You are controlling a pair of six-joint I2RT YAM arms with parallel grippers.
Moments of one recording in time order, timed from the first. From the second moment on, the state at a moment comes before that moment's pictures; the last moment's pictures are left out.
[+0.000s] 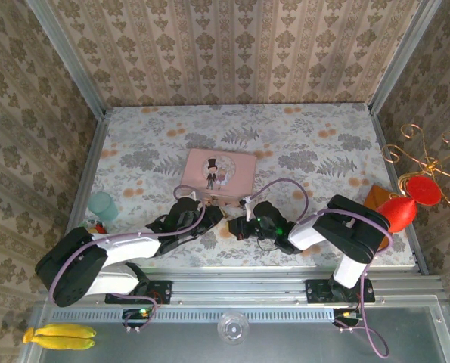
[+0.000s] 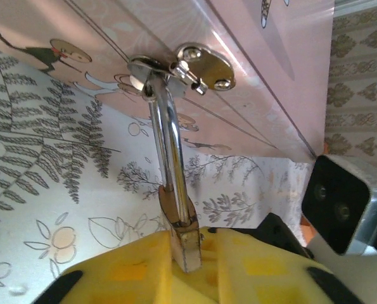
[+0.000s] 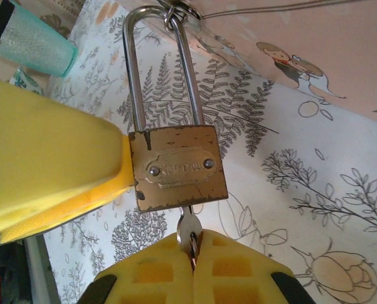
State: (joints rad) left arm -0.84 1.26 0.34 0.38 0.13 -1.22; right arm 0.83 1.72 0.44 0.78 -0.21 0.71
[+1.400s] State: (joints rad) left arm -0.30 0.61 0.37 -0.34 0.24 -0.78; right arm 0.85 1.54 0.62 0.27 -0.06 0.56
